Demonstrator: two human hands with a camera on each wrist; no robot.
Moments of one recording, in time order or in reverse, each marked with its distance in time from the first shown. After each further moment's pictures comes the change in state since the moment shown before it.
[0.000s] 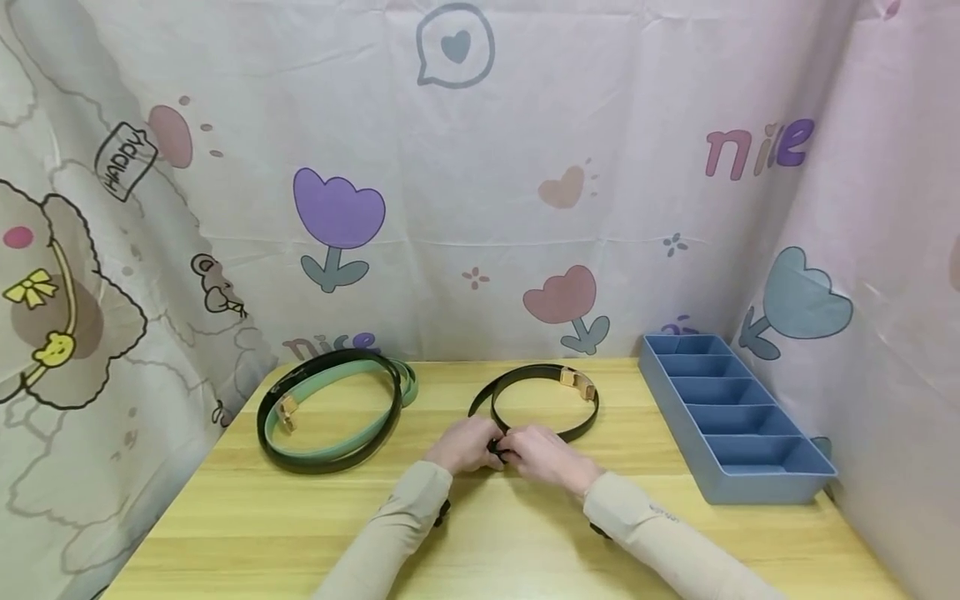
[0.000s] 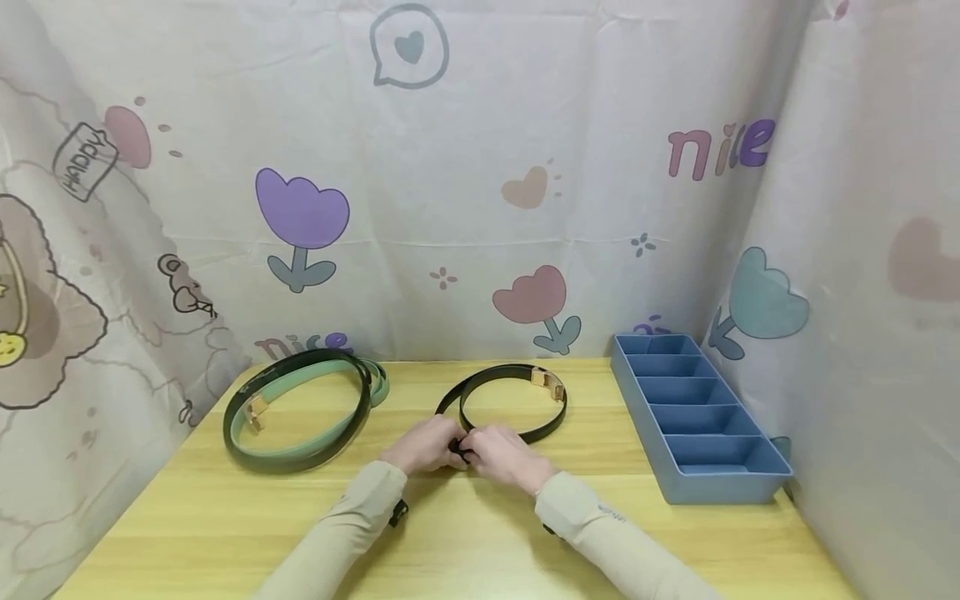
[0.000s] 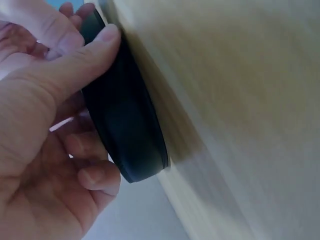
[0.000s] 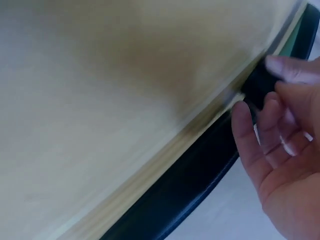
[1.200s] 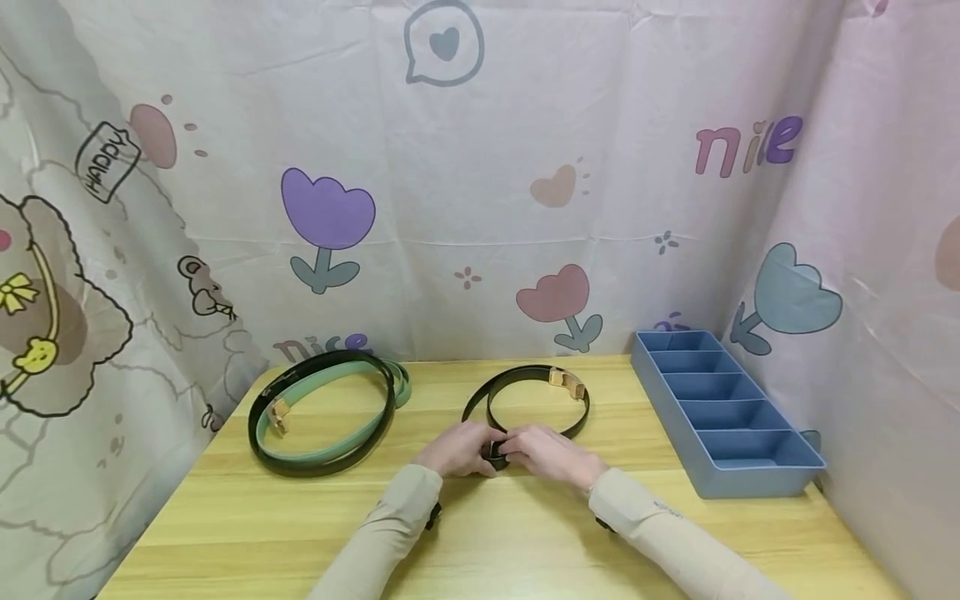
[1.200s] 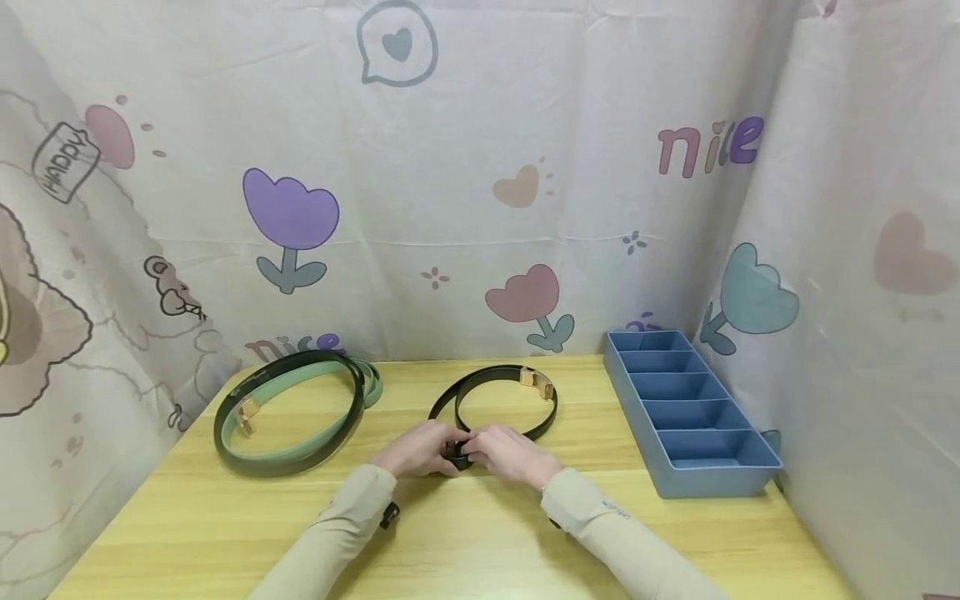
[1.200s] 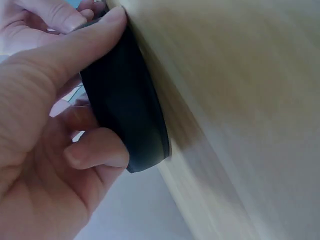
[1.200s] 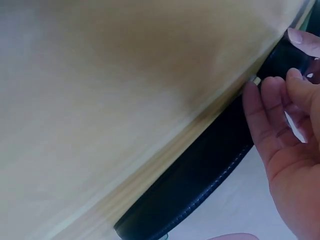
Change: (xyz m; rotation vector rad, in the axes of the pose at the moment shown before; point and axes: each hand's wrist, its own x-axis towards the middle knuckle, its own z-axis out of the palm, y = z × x) left_hand -0.003 -0.001 -0.003 -0.067 -0.088 0.084; right_hand -0.010 0.013 -0.004 0.064 -0.053 -0.066
